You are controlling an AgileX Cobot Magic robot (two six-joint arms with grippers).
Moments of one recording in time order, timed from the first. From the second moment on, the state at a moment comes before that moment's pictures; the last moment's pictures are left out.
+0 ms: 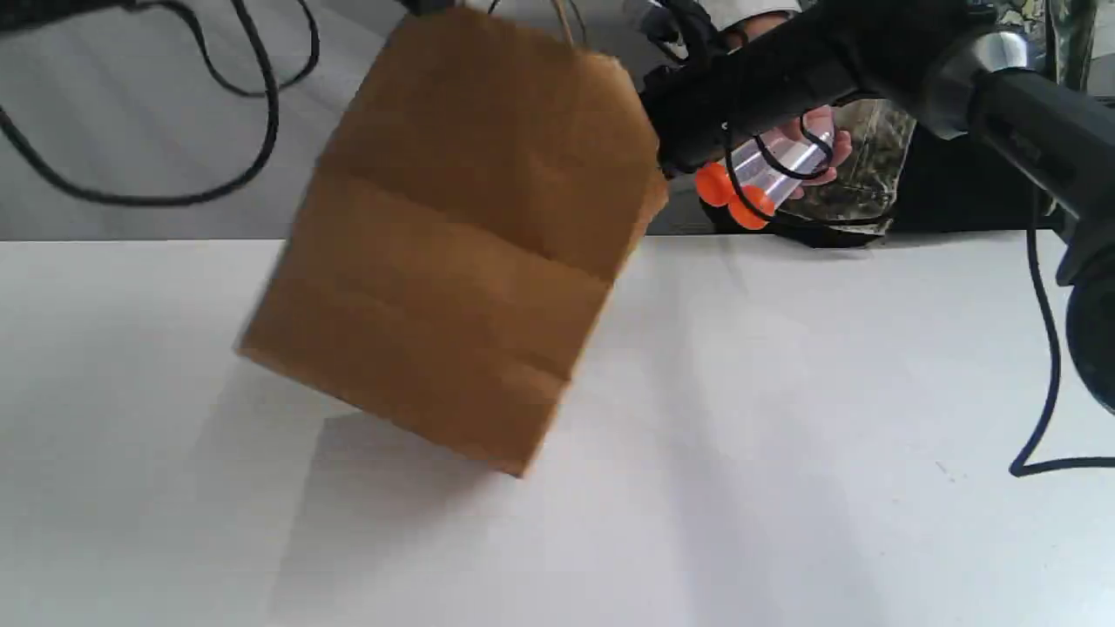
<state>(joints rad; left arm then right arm) -0.26 1.76 -1.59 1.46 -0.61 -1.11 0.19 2.45 -2.37 0.85 1.13 -0.58</state>
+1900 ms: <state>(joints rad) -0.22 1.49 -1.05 1.27 -0.79 -0.99 0.22 2.33 -2.36 0.75 0.92 -0.55</state>
